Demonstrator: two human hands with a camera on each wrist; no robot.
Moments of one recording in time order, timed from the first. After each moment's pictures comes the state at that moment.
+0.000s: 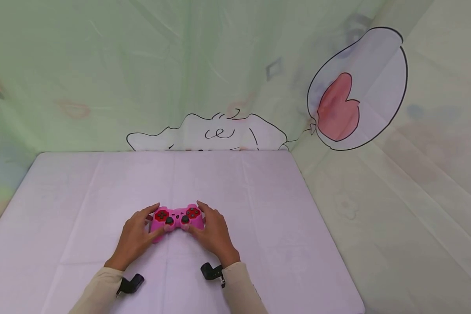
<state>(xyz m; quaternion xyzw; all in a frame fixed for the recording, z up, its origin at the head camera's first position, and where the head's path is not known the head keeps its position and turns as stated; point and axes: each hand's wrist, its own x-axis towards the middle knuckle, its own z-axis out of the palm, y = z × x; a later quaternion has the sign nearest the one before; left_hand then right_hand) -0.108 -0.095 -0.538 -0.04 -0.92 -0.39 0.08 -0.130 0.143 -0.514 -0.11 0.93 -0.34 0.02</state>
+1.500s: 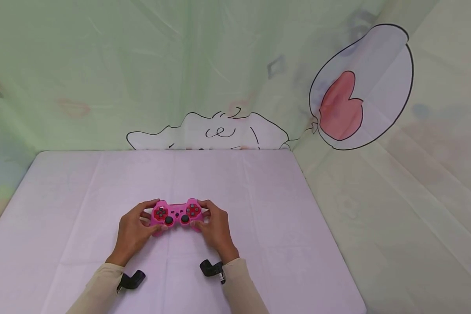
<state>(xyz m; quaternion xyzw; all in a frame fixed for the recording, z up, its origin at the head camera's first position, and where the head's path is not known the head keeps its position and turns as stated) -0.116 -0.098 -0.534 0.00 -0.89 -0.45 0.11 -0.143 0.142 -0.523 -0.06 0.90 -0.43 -0.01</state>
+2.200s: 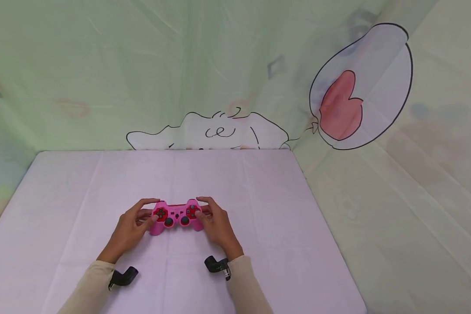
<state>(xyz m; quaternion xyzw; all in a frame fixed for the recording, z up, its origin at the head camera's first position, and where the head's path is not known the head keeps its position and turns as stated) -0.121 -0.119 -0.532 -0.06 -0.87 -0.49 0.03 -0.152 0.157 -0.522 -0.13 0.88 -0.45 0.04</state>
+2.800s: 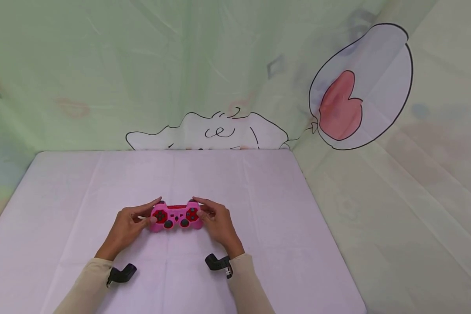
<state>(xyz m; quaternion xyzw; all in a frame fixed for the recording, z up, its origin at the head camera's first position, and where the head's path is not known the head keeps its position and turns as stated) -0.127 -0.128 -0.527 -0.08 -0.84 -0.54 0.00 -0.157 0.163 -0.518 -0.13 0.85 -0.51 0.05</state>
